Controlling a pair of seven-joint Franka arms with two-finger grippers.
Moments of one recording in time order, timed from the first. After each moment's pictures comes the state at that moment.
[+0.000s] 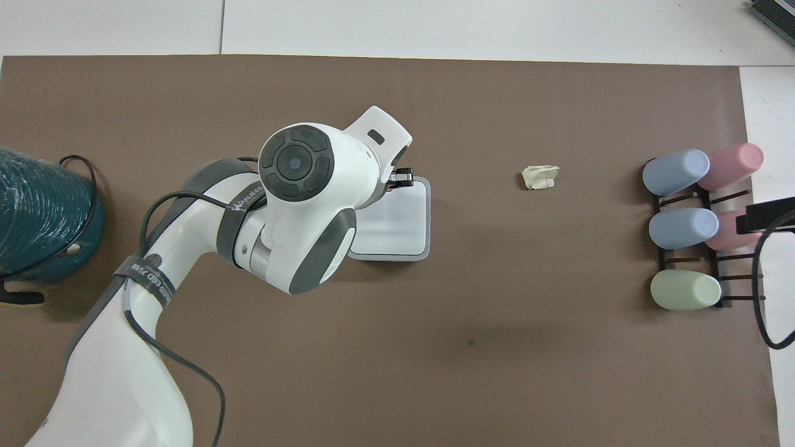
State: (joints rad) left arm -0.53 0.38 -0.11 -1.62 -0.06 2.28 -0.57; right arm -0.05 -0.12 -0.02 -1.61 -0.03 1.51 0.01
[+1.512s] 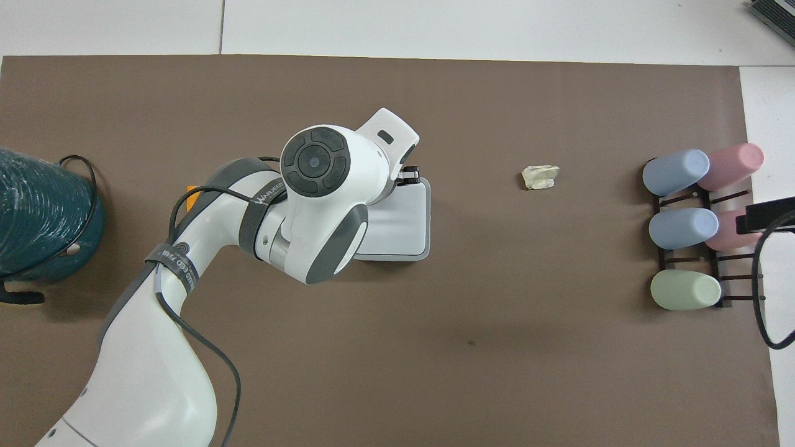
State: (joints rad) left arm -0.53 0.42 -0.10 -1.60 -0.06 2.32 -0.57; right arm -0.05 -0.12 -0.02 -1.61 -0.03 1.51 0.01
